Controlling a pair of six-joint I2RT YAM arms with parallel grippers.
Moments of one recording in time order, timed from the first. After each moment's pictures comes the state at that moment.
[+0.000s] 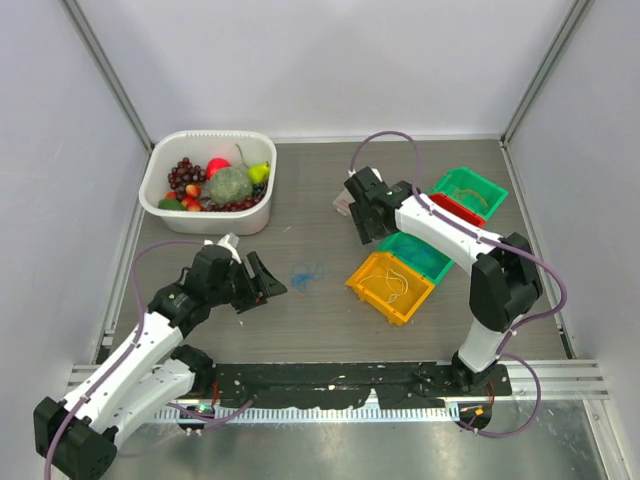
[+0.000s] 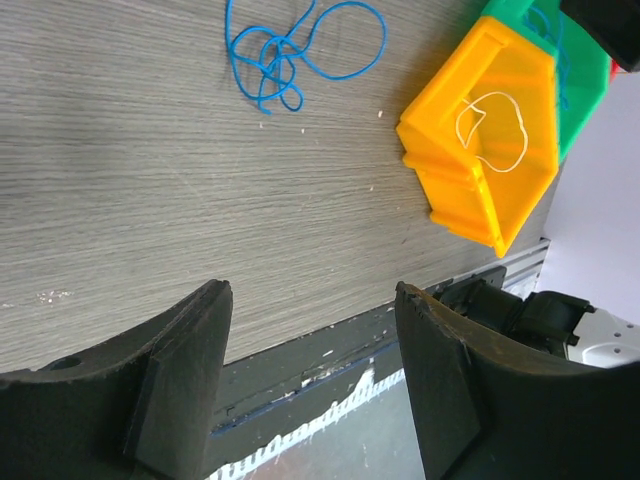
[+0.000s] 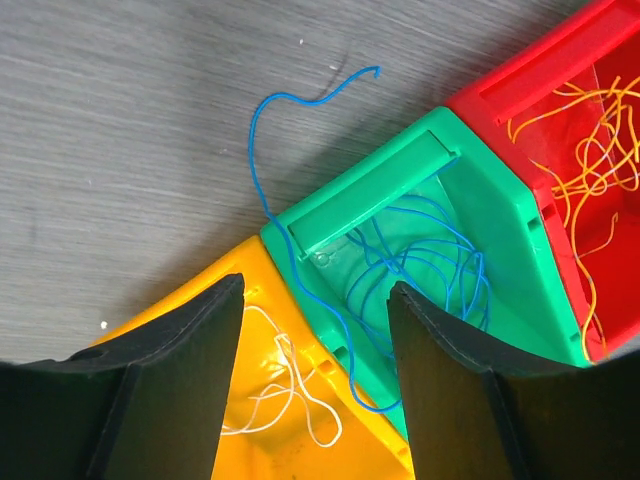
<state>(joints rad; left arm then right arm) -0.50 0.74 0.59 -0.57 0.21 -0.94 0.63 1.73 1.41 -0.82 0.38 0.24</state>
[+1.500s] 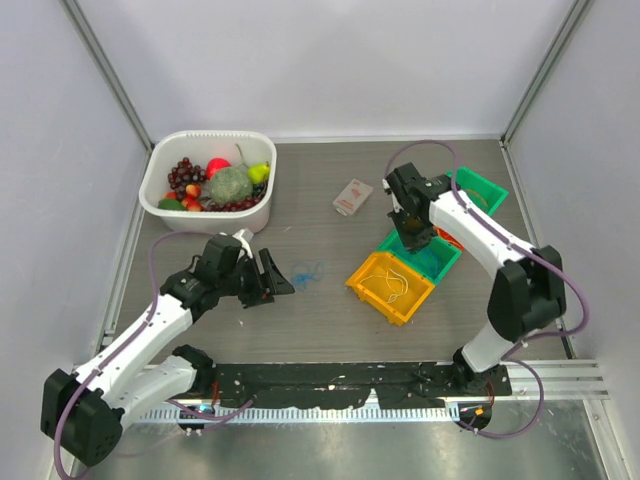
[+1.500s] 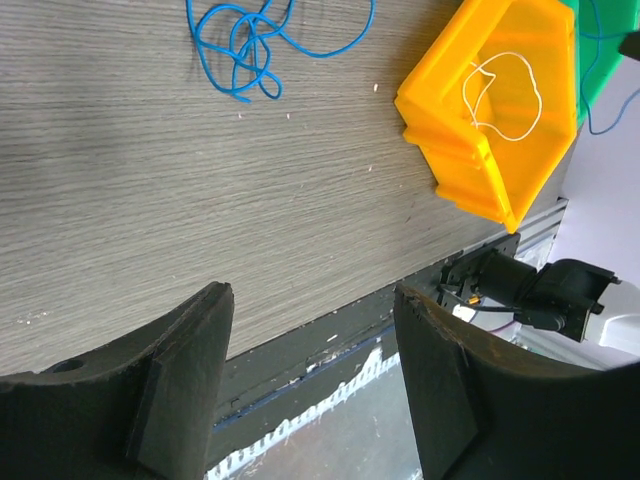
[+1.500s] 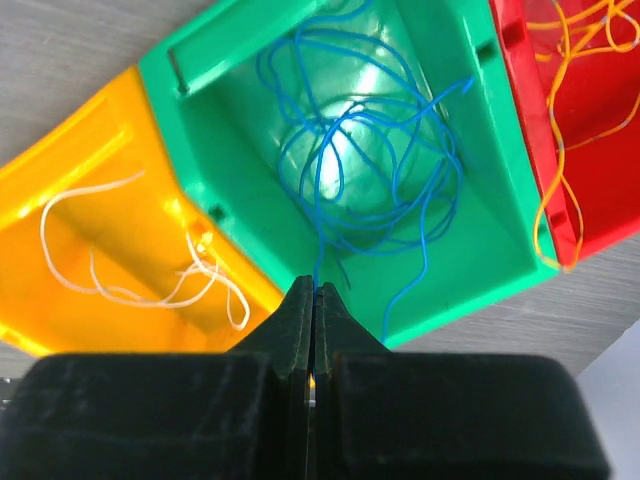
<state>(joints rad) -0.50 0.91 0.63 -0.53 0.31 -0.87 0.43 1.56 1.31 -1.05 0.15 0.08</state>
